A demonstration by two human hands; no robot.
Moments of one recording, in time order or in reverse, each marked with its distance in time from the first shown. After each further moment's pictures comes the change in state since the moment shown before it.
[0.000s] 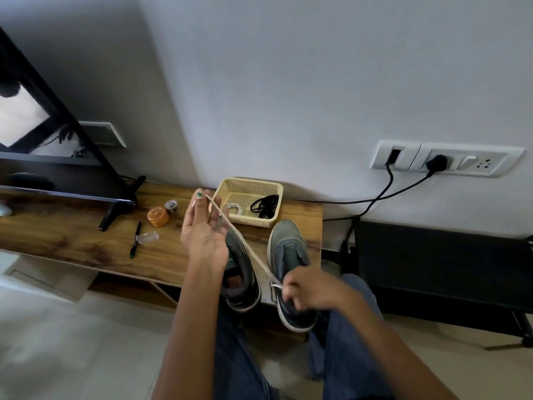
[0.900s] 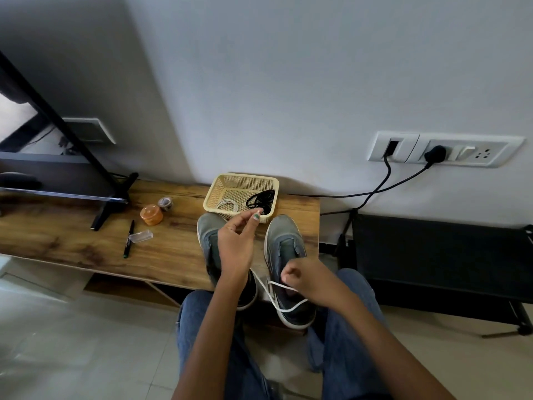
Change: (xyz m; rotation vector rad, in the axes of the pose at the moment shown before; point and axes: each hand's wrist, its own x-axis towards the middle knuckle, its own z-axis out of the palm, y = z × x) left_hand 0.001 -0.060 -0.022 0.876 -0.306 0.239; right_hand 0.017 0.022 0.018 0.158 0.314 0.044
